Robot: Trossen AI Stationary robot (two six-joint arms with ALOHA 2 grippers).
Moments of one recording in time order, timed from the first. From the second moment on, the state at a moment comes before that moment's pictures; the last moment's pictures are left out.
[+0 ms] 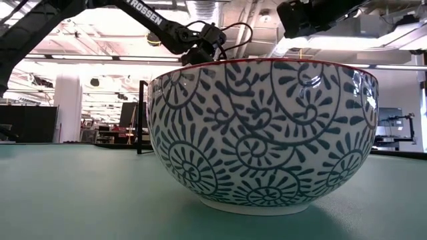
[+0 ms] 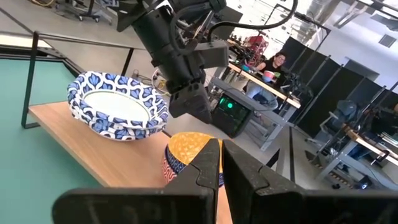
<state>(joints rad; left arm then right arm) 0.54 2.06 1.67 -0.08 -0.09 0.02 0.39 1.38 0.86 -0.04 1.51 0.13</state>
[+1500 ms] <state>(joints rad) 0.13 1.51 0.95 0.46 0.12 0.14 0.81 1.49 0.91 -1.13 0.07 1.39</state>
